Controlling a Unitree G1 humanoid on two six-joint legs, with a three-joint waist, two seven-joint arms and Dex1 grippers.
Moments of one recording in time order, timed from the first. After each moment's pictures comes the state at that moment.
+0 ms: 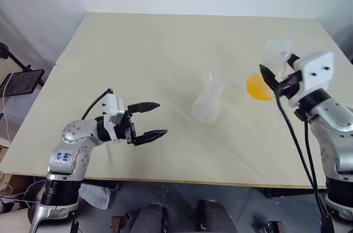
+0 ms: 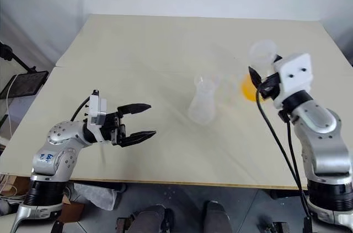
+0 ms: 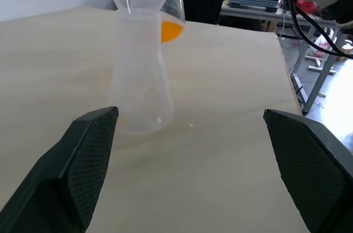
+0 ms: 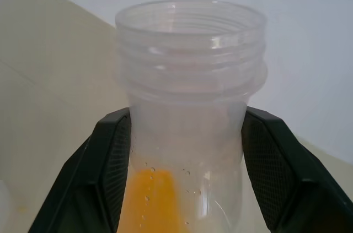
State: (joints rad) left arm -0.31 0.51 0.09 -0.14 -0.52 0.29 -1.07; right arm -0.38 -0.68 -0.19 -0.35 0.25 0.36 0.36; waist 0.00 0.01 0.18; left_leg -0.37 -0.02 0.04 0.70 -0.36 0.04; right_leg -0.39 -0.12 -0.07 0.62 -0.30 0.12
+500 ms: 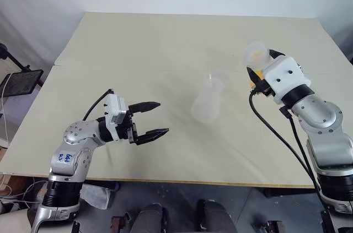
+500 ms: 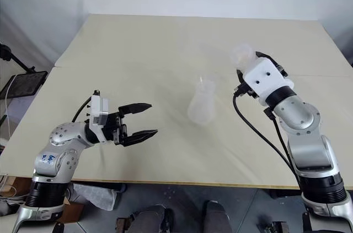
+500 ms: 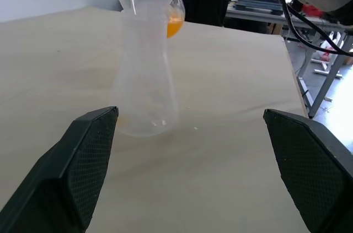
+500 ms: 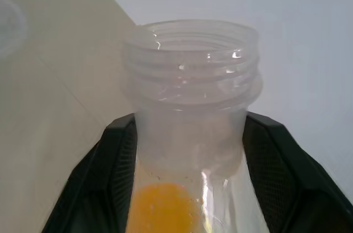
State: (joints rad) left arm -0.30 0.51 0.08 -0.16 -0.52 0.28 -1.04; right arm -0.42 -0.72 -0.04 -0.34 -0.09 0.29 0.34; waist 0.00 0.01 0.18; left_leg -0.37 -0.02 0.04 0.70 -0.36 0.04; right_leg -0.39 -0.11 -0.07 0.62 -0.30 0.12
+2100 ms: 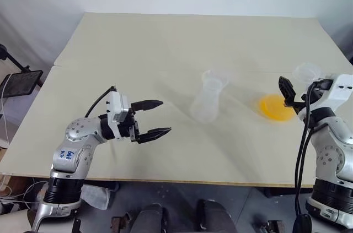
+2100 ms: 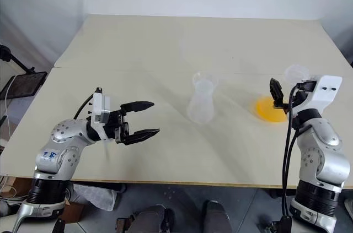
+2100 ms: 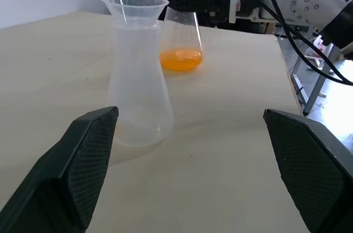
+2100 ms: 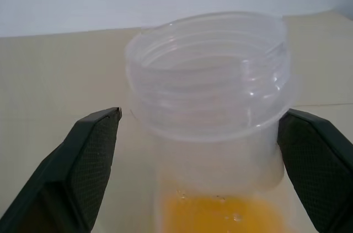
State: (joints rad) left arm -0.33 0.51 0.06 -0.16 -0.52 0.29 -1.05; right arm -0.35 -0.43 -0.51 -0.17 0.43 0.53 0.28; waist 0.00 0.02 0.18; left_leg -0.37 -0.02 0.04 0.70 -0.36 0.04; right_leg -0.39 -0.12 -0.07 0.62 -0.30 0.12
